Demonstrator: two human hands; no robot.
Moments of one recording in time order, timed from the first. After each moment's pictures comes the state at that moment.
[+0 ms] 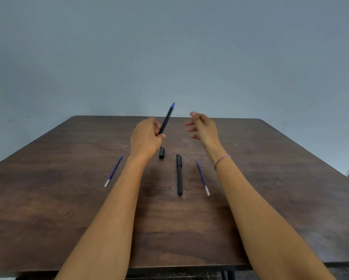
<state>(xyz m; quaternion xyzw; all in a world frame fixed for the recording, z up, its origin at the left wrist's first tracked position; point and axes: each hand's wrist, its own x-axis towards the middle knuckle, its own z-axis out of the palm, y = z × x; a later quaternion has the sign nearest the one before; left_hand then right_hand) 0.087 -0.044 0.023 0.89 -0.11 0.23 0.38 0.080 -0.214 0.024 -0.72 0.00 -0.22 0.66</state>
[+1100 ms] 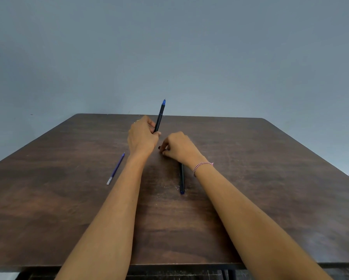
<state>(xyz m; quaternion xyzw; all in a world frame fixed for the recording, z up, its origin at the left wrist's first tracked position) 0.090 -0.037 0.019 0.88 -0.03 0.25 0.40 0.082 -0.159 0.005 -0.97 -0.15 -0.12 0.12</state>
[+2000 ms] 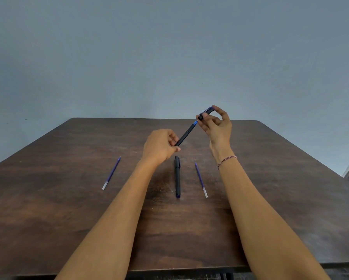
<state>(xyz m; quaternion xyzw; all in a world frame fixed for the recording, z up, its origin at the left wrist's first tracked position) 0.075 -0.073 0.022 0.91 -0.18 0.12 0.34 0.083 -0.237 0.029 -0.49 -0.01 -0.31 0.82</state>
